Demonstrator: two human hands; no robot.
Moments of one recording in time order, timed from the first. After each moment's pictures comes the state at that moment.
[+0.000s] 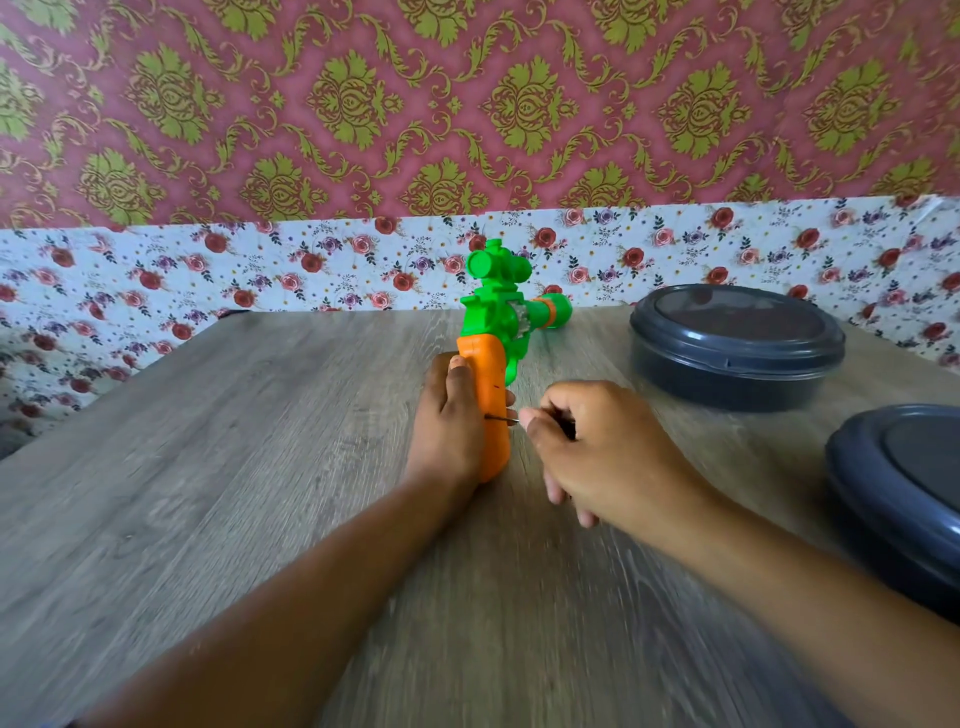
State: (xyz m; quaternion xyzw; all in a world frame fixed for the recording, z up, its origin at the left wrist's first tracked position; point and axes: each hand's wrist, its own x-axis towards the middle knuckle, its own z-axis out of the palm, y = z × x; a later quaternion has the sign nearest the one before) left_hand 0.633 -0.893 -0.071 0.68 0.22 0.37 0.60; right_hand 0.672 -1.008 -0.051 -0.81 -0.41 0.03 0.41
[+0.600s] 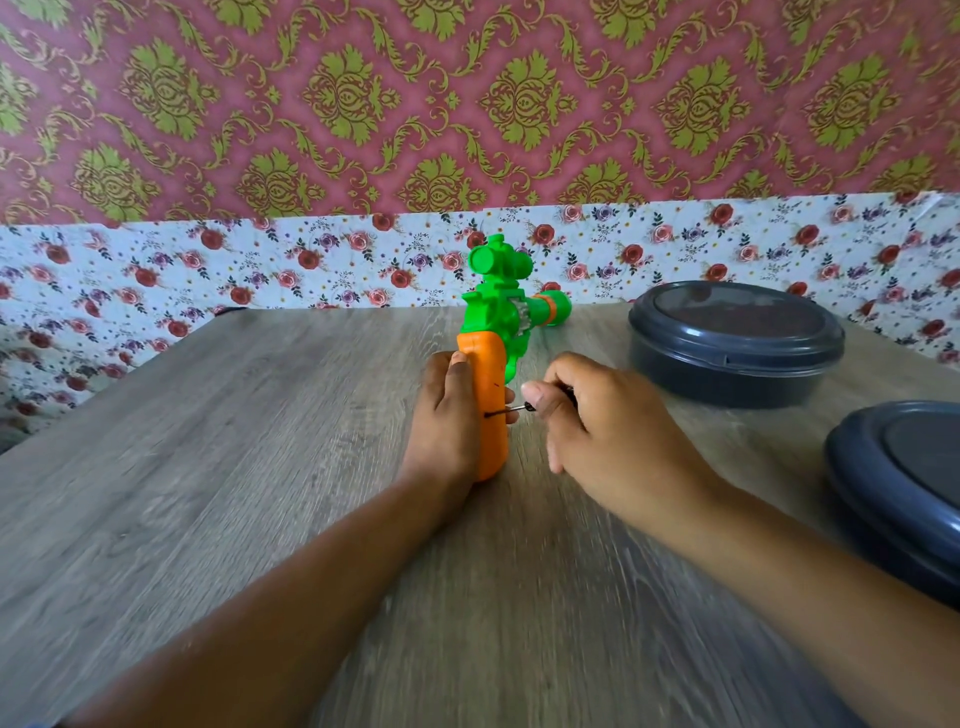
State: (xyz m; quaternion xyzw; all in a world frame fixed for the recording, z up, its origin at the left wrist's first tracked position) left_hand 0.627 -0.900 -0.063 0.67 0.23 0.35 0.62; right_hand 0.681 -1.009 -0.049 -0.80 -0.46 -0.09 0.37
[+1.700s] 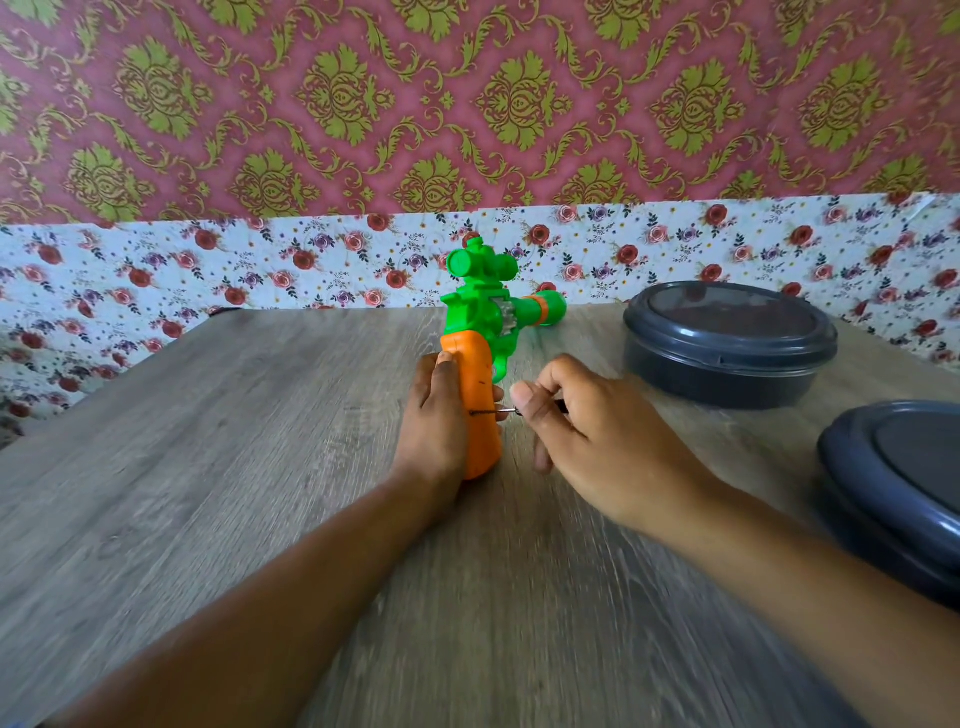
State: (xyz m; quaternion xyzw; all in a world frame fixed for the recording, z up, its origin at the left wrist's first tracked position) left_hand 0.629 -0.897 -0.064 0.65 0.24 0.36 0.63; right_hand 0.683 -1.011 -0.051 -0.81 -0.46 -0.05 0.36
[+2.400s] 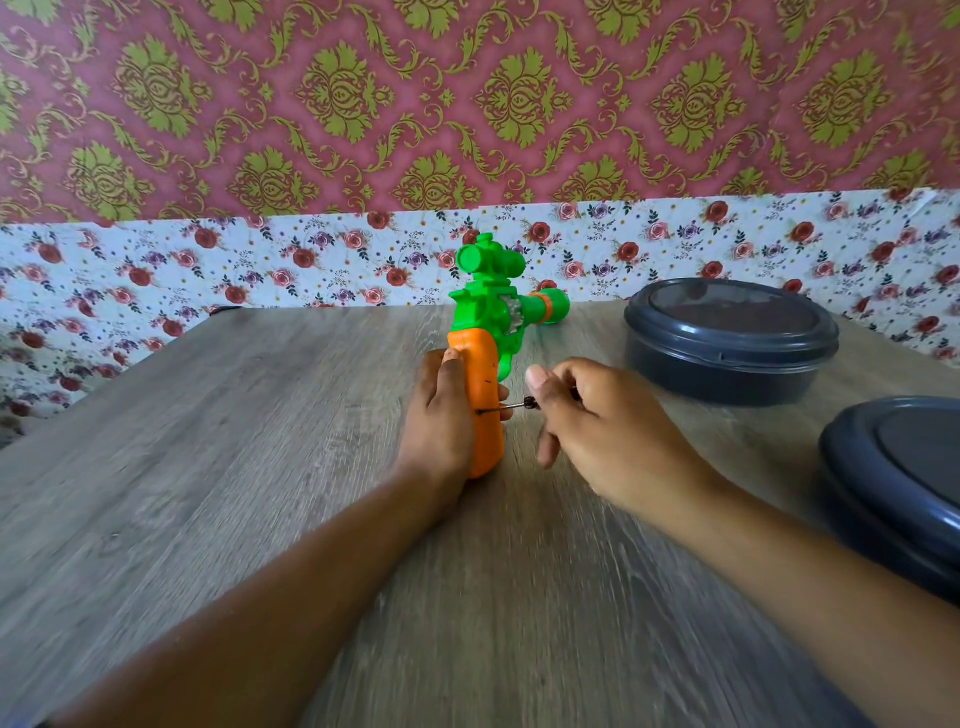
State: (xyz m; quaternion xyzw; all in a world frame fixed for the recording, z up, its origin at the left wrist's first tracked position) left_hand 0.631 -0.896 -0.067 0.65 0.23 0.36 0.63; right_hand 0.683 -1.009 -0.051 -0.81 -0.40 0.01 0.43
